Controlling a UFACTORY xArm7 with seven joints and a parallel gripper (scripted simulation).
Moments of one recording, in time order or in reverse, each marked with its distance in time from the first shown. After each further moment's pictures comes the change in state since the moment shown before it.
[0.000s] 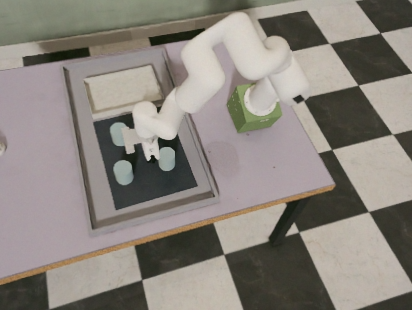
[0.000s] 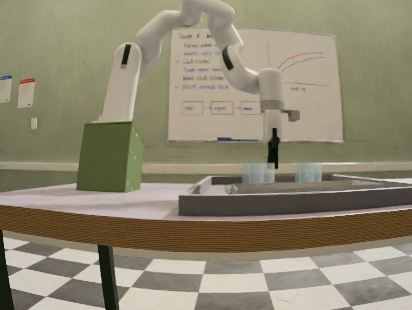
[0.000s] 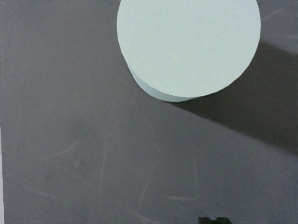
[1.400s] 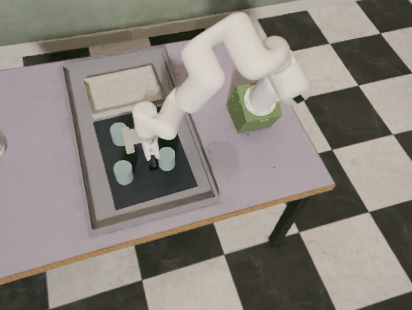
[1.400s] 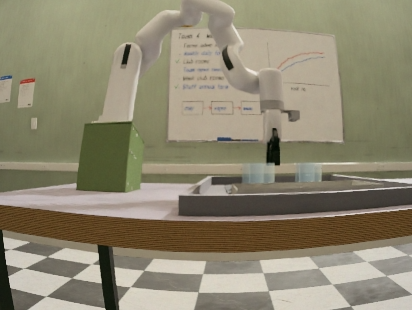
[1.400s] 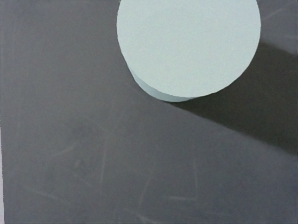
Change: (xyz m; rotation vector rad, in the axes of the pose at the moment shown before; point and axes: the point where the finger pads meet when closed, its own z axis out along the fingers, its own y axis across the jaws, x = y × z) arm 0.000 0.000 0.000 0.000 0.000 0.000
